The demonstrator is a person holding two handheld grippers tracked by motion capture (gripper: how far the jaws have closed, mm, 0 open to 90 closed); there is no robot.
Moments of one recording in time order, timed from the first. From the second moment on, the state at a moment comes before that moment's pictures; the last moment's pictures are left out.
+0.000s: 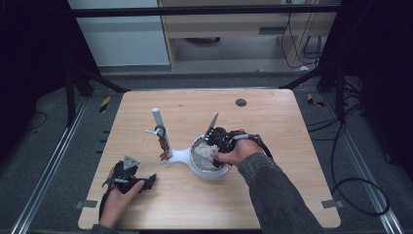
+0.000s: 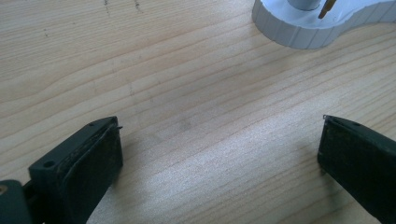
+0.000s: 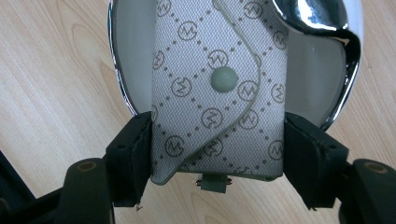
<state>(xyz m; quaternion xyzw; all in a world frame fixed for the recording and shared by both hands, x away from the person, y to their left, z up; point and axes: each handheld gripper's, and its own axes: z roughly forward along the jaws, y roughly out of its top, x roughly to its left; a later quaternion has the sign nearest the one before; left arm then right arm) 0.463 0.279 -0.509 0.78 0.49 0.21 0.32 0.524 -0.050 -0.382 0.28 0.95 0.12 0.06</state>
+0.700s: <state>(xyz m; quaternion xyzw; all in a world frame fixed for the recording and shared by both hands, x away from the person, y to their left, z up) 0.463 0.279 -0.509 0.78 0.49 0.21 0.32 0.518 -0.056 -0.371 0.30 0.94 0.16 0.06</state>
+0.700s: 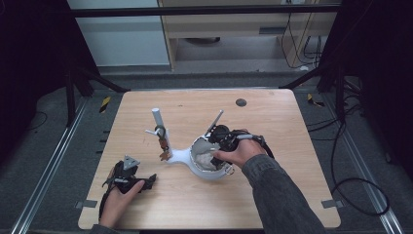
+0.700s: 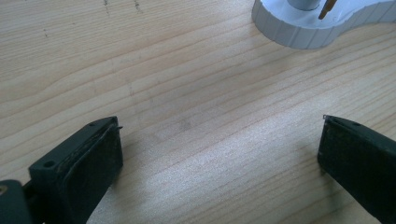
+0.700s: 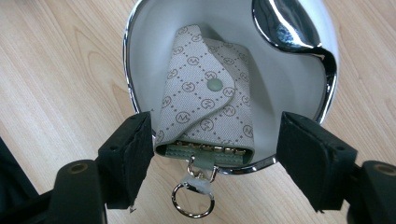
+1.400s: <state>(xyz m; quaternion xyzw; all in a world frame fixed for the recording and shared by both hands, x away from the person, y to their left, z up) 0.463 0.279 -0.509 0.78 0.49 0.21 0.32 0.508 -0.069 -0.357 0.30 0.93 0.19 0.08</state>
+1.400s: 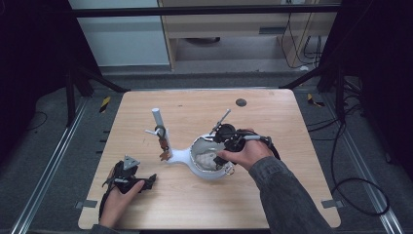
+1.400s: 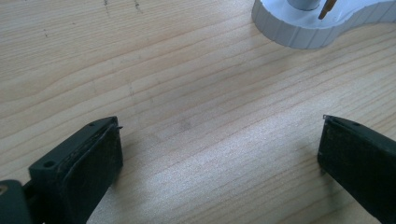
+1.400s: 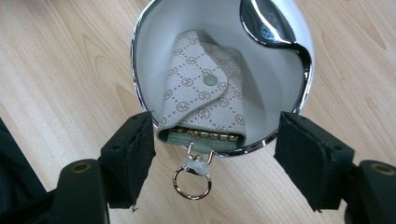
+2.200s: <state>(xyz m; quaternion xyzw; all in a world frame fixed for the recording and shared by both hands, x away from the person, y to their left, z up) 0.463 0.279 -0.509 0.79 0.49 0.21 0.32 0.499 -0.106 -0.346 0.33 0.90 0.25 0.11</state>
